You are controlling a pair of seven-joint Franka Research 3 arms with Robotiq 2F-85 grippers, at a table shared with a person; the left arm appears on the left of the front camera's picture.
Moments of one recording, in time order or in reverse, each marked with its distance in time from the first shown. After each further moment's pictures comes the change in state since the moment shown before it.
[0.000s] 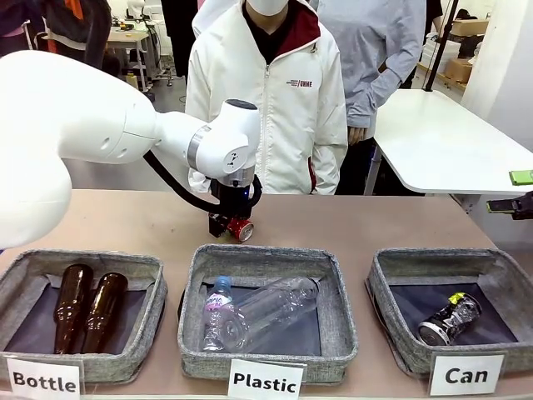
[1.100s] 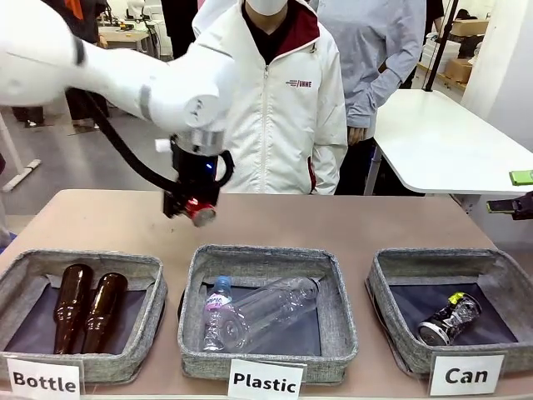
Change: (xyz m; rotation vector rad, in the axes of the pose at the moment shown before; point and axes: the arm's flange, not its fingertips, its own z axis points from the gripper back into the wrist) left arm 0.009 0.126 0.131 0.132 -0.016 -0.151; right arm 0.000 0.000 0.000 0.000 0.000 0.000
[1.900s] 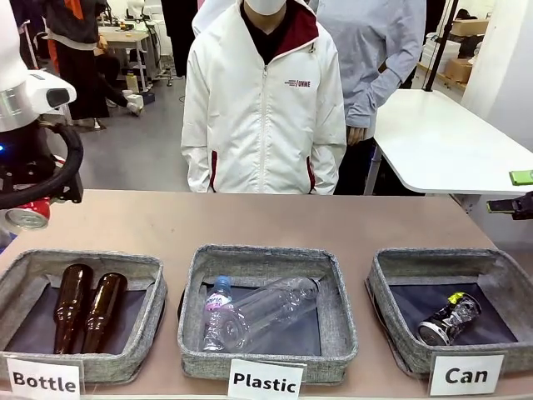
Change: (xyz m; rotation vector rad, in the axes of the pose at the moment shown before) left arm -0.005 0.271 0.050 -0.169 -0.158 -0.453; right arm 0.000 0.000 0.000 0.000 0.000 0.000
